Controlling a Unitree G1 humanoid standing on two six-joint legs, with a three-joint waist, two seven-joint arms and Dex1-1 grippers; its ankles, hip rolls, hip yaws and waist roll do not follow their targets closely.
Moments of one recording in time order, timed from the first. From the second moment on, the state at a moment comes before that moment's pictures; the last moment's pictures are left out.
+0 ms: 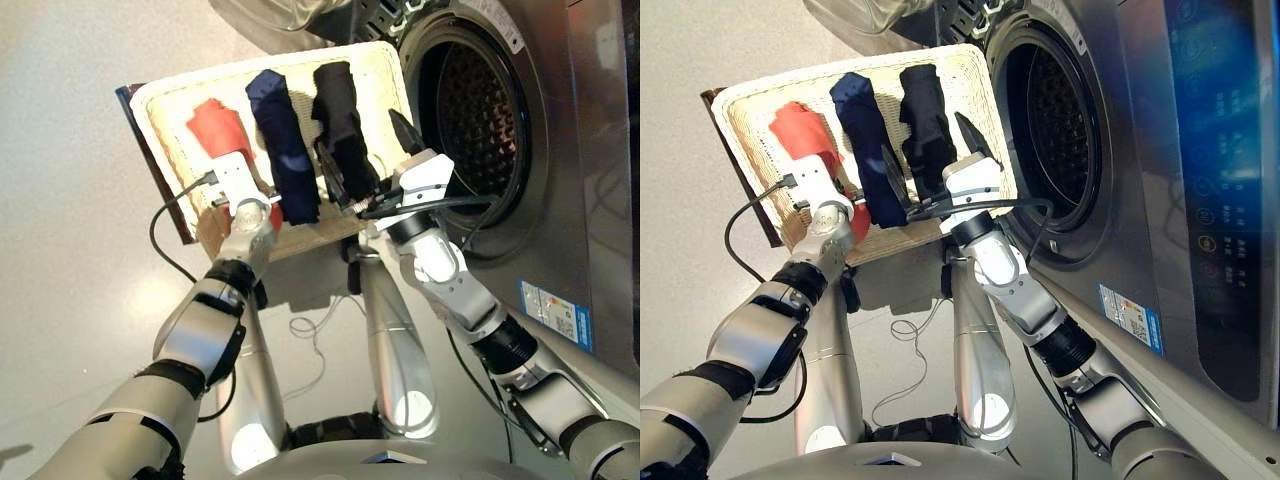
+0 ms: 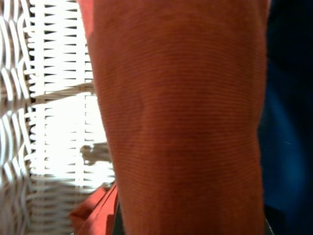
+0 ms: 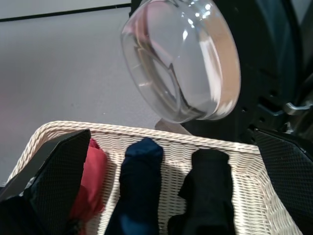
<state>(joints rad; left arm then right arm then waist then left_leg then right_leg) -0.79 0.21 -0.32 0.91 -0.68 -0.16 0.46 -0.47 -0.38 0.55 -0.10 0.32 -0.25 -0.21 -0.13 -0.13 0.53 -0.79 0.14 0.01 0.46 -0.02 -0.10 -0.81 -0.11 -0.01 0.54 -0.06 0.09</state>
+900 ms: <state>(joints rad) -0.36 0.58 -0.50 0.13 0.06 -0.31 0.28 -0.41 -0.66 0.53 -0.21 0.80 -0.19 0.16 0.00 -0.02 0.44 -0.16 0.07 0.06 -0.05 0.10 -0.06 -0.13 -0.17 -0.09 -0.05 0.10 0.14</state>
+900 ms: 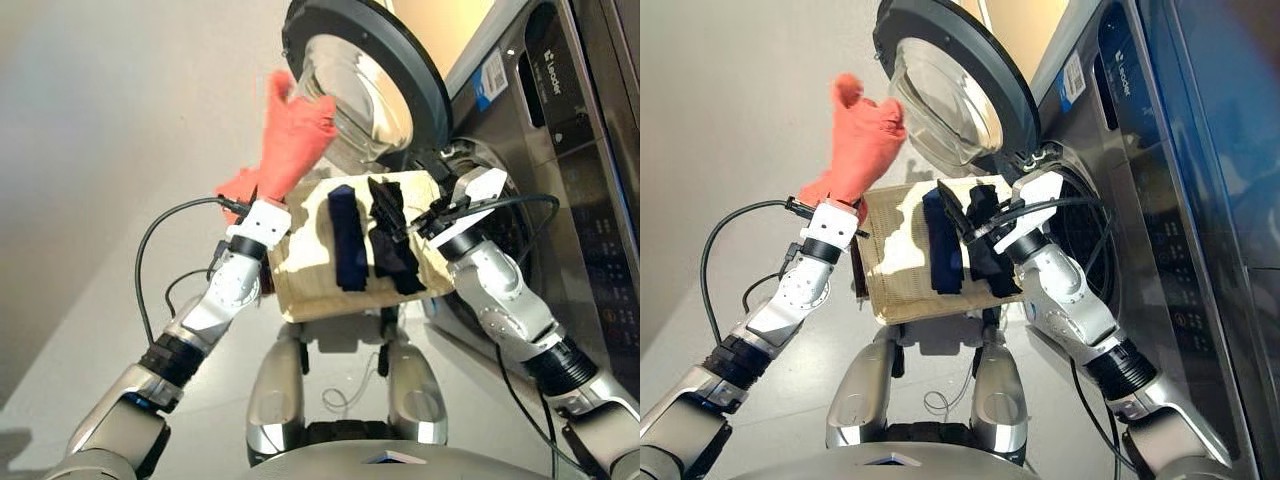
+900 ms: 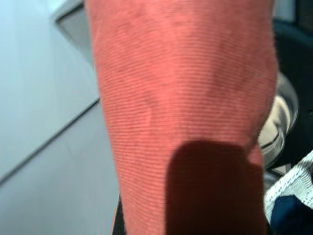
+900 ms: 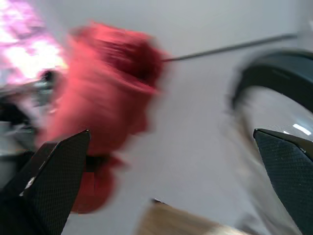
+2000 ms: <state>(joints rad) -0.28 0.56 -0.55 0.04 0.02 -0.33 0.21 -0.56 -0.60 0.64 -0.27 0.87 -0.15 0.19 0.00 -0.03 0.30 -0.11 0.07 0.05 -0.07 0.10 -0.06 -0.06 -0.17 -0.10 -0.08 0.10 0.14</state>
